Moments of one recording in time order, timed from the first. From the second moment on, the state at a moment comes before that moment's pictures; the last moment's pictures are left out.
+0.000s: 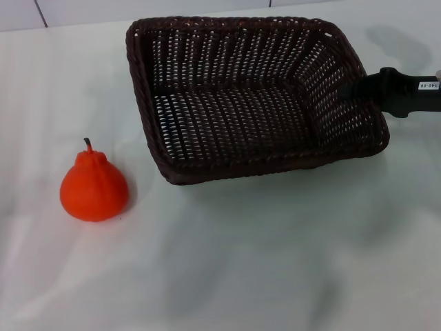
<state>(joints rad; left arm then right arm) -0.28 -2.16 -2.81 -0.14 1.00 -1.90 2.36 0.62 1.94 -0.35 -0.51 0.82 1.43 2.33</state>
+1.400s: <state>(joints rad) -0.19 -2.12 -2.27 -0.38 1.34 -1.32 2.37 0.62 1.90 -0.27 -0.52 0.88 1.37 2.37</state>
